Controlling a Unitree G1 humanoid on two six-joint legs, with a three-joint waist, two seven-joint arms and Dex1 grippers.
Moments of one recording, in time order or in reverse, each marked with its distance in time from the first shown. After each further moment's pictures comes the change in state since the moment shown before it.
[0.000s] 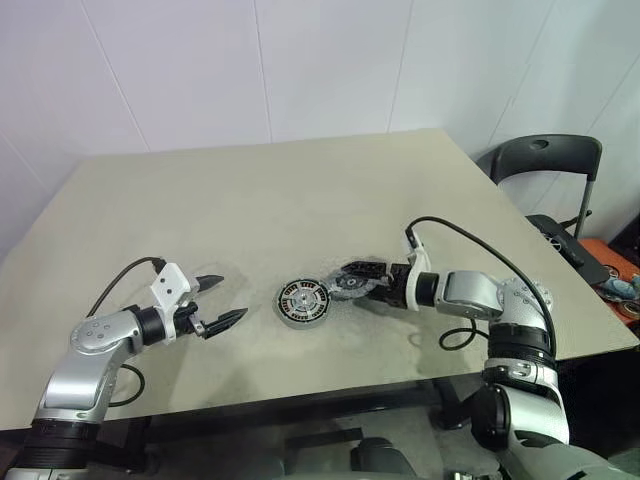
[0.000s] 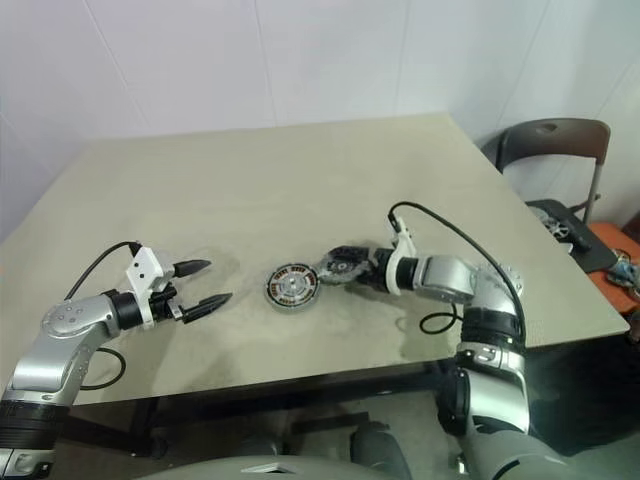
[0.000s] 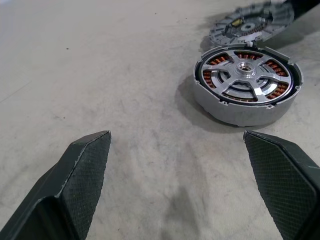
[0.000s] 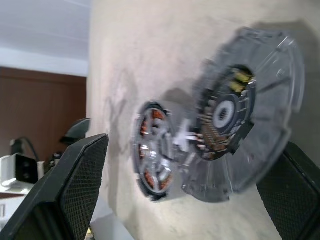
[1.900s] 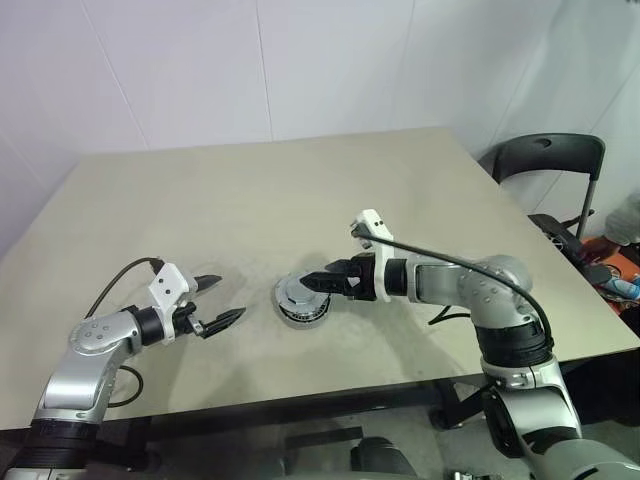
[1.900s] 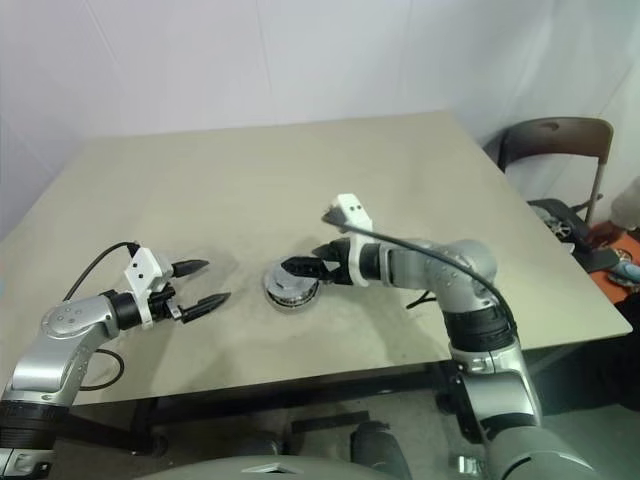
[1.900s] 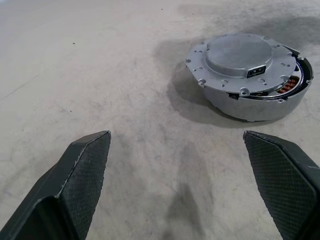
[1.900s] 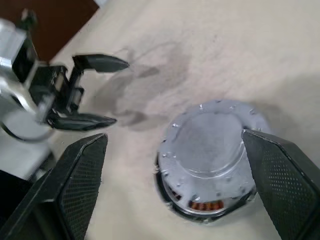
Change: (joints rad) left arm 0.001 0.003 0.001 0.012 0.001 -0.013 0.010; right arm -0.004 -0.146 0.586 -0.489 -0.511 -0.315 0.631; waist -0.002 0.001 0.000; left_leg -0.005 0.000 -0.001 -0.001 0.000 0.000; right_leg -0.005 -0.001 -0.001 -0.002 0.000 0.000
